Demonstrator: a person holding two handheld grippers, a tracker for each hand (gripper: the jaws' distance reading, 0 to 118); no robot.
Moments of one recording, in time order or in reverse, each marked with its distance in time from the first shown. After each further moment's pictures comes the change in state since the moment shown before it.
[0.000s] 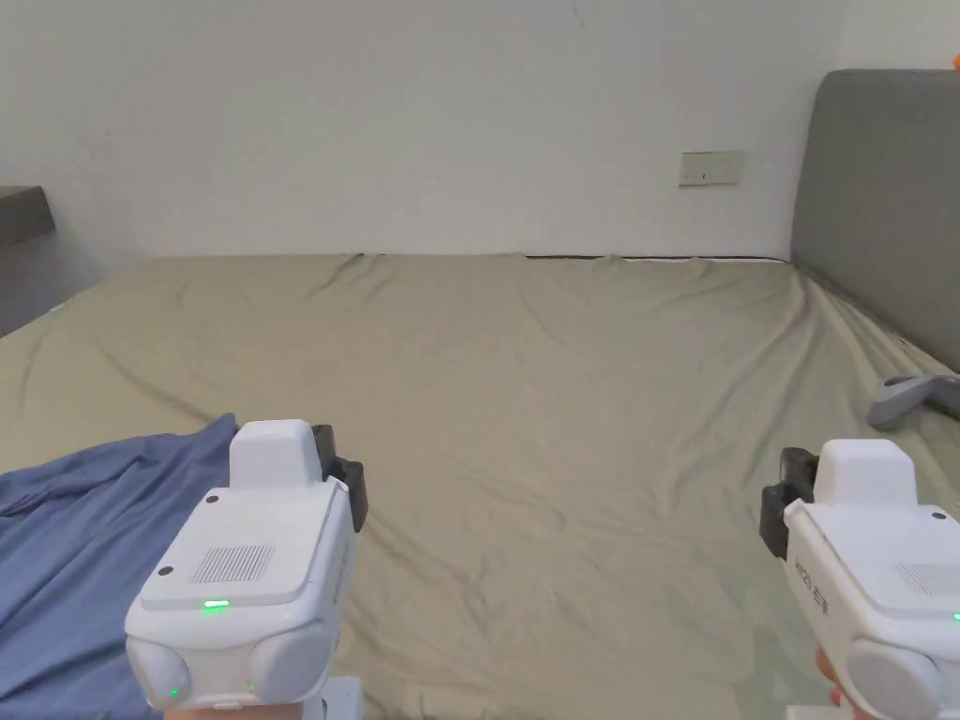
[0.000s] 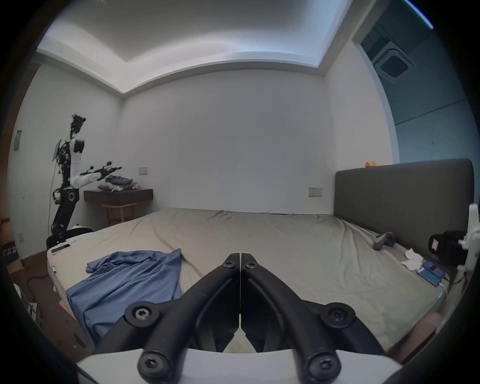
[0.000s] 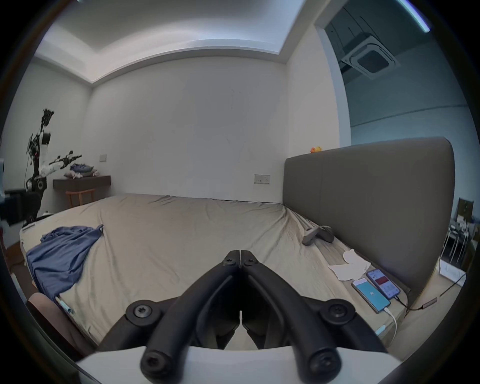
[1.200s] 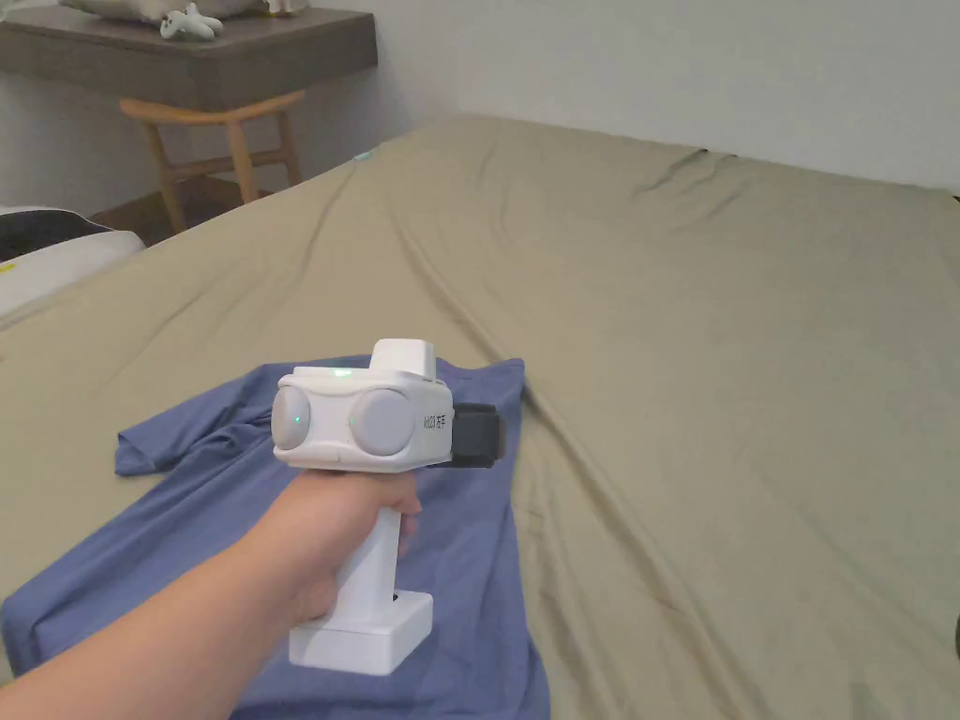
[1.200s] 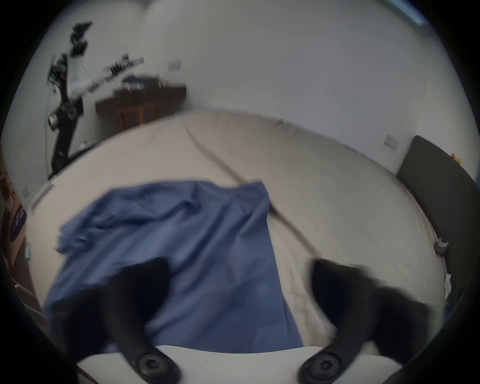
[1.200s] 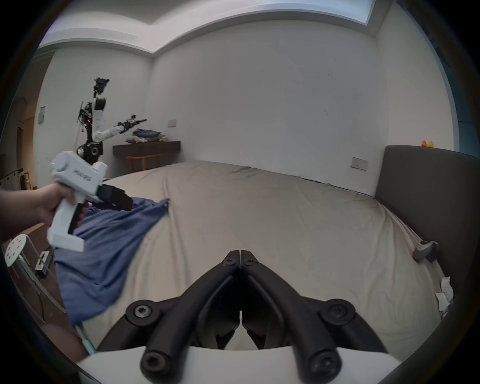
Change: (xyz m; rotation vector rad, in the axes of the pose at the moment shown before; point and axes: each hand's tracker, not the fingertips) left arm -0.251 -0.079 -0.354 -0.690 0.145 0.211; right arm -0.211 -0.005 -0.186 -0.173 0.446 0.112
